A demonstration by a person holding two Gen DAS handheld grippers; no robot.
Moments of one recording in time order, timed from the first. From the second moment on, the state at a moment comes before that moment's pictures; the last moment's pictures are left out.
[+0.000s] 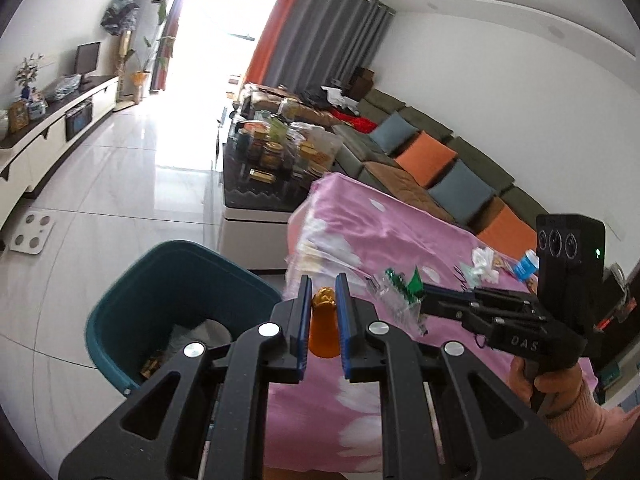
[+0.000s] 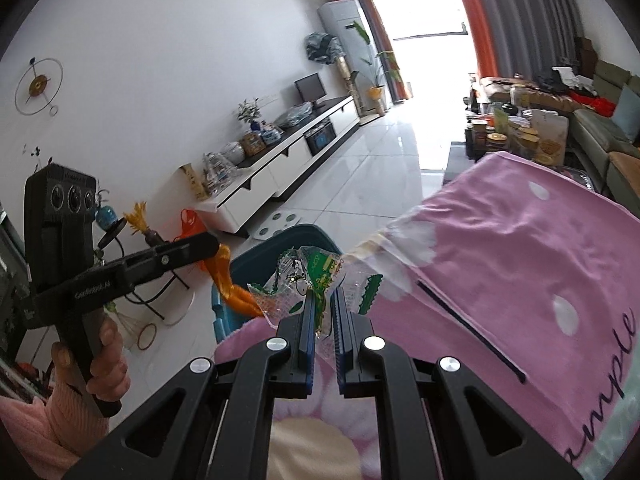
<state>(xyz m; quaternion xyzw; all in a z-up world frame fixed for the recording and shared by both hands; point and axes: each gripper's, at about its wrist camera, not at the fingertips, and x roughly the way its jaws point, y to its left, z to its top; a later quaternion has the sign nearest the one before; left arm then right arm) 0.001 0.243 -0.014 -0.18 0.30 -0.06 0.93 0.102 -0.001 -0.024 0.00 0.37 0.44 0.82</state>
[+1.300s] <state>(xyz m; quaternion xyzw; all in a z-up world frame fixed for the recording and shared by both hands) 0.032 0.320 -0.088 -0.23 0.37 0.04 0.90 0.131 0.135 -0.077 -0.05 0.46 0.46 0.76</state>
